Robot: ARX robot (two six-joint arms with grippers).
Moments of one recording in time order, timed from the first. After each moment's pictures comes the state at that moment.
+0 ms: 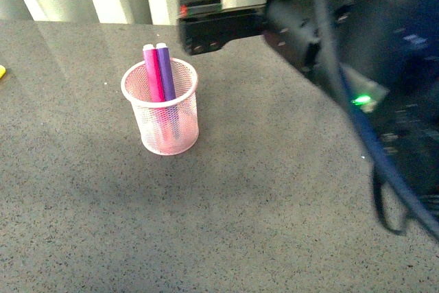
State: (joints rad) left arm 0.00 0.00 0.01 0.00 0.00 0.00; right arm 0.51 1.96 0.71 1.25 0.09 0.08
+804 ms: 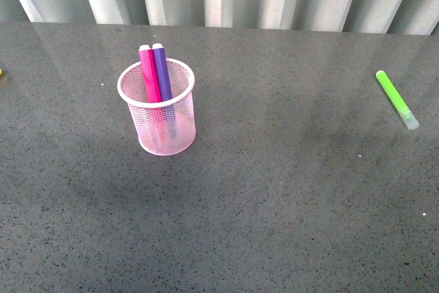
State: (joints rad) left arm 0.00 0.00 0.01 0.00 0.00 0.00; right arm 0.15 1.22 0.13 1.07 0.14 0.00
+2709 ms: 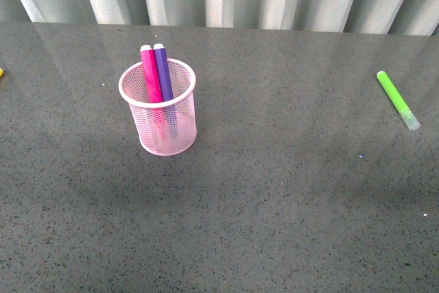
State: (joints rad) left arm 0.00 0.00 0.01 0.00 0.00 0.00; right arm 0.00 0.05 0.02 0.02 0.00 0.00
